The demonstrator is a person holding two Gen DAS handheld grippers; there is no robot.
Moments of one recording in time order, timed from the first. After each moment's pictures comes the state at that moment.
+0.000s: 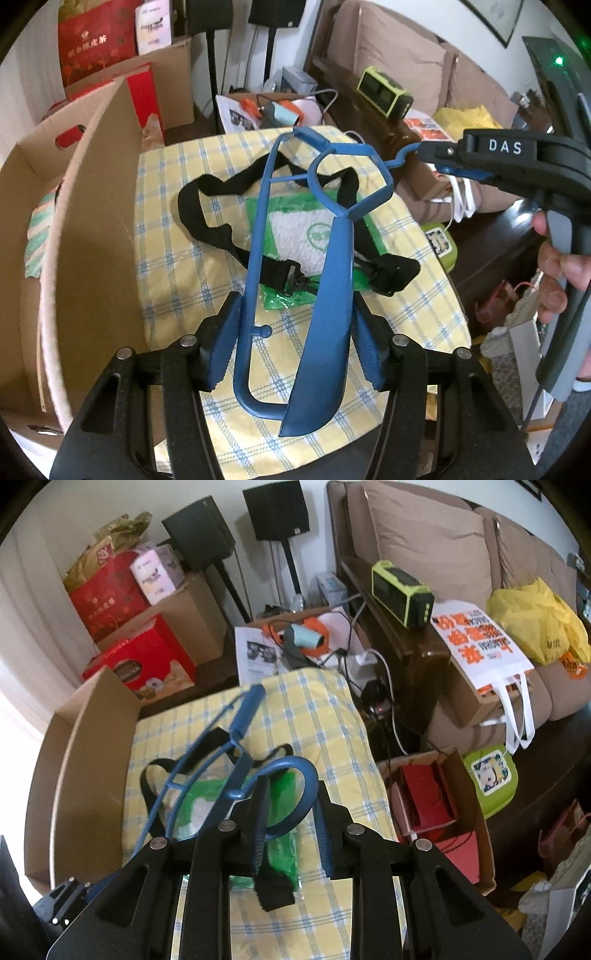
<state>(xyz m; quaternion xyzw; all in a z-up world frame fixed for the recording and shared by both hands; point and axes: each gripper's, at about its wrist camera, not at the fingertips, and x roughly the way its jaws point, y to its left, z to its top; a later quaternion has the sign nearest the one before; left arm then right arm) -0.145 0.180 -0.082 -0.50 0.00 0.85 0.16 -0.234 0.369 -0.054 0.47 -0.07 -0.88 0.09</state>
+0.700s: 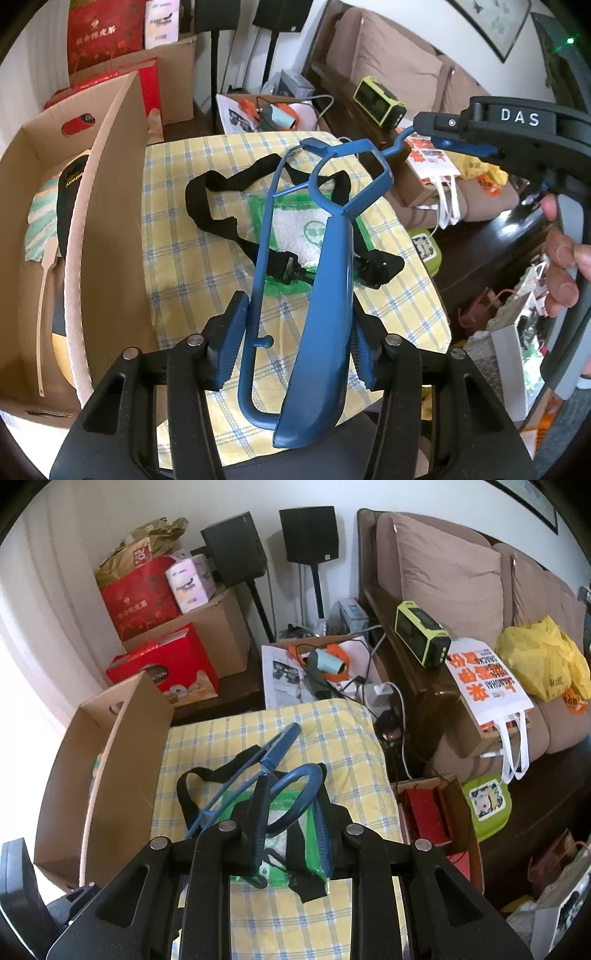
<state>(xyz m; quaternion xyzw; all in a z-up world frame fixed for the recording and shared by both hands) -0.132 0.161 -0.069 -0.50 -0.04 0.85 0.17 -0.215 0.337 -0.010 0.43 -0.03 -0.89 0.12</state>
